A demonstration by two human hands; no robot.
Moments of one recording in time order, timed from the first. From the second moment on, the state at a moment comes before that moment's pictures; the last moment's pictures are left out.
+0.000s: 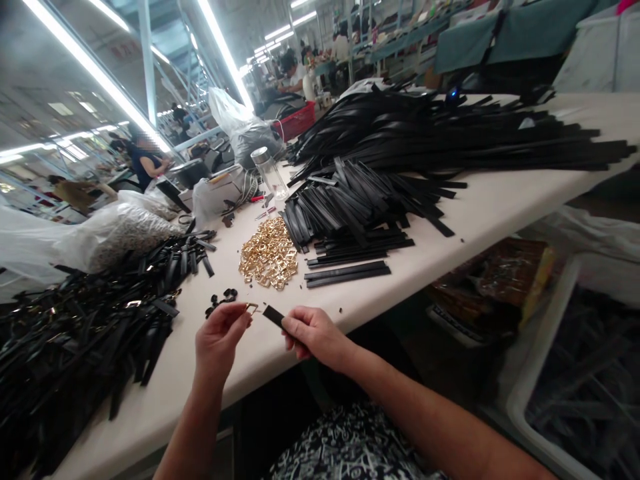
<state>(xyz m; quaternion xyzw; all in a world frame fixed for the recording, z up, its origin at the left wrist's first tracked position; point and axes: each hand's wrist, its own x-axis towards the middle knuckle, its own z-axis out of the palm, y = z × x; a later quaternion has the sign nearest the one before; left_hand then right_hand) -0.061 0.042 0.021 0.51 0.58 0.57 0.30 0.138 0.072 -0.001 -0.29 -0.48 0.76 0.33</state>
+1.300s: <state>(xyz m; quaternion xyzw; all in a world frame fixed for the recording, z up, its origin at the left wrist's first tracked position) -0.026 0.024 0.012 0.55 0.45 0.67 0.22 0.112 0.041 0.009 -0.08 -0.16 0.95 0.25</state>
